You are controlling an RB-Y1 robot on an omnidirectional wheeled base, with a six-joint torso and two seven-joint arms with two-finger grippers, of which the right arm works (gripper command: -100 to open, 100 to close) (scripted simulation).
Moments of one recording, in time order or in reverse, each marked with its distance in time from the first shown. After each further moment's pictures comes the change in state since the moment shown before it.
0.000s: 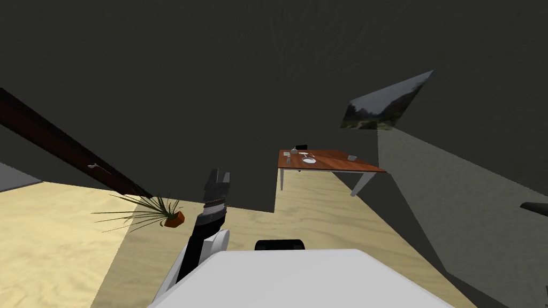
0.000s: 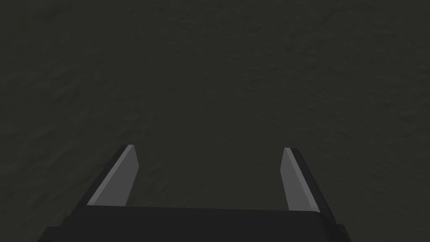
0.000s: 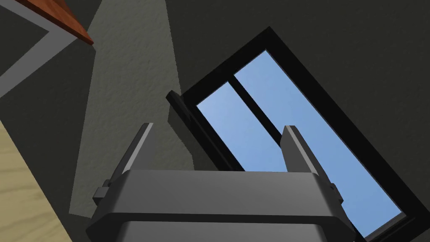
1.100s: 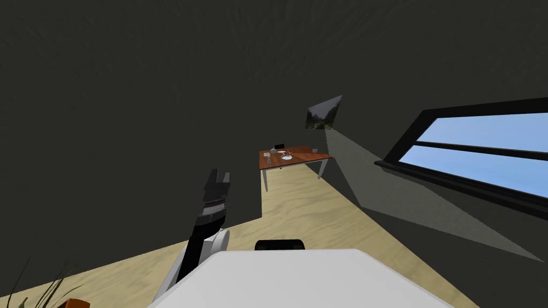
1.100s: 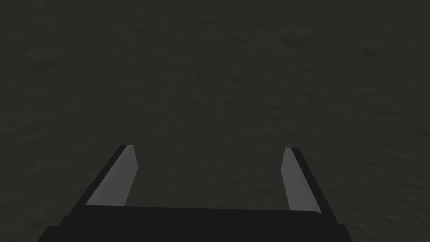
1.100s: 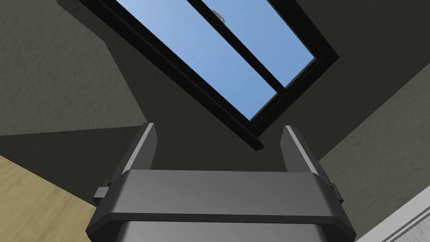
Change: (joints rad) arm -0.062 0.007 -0.169 0.130 0.031 -0.016 -0.140
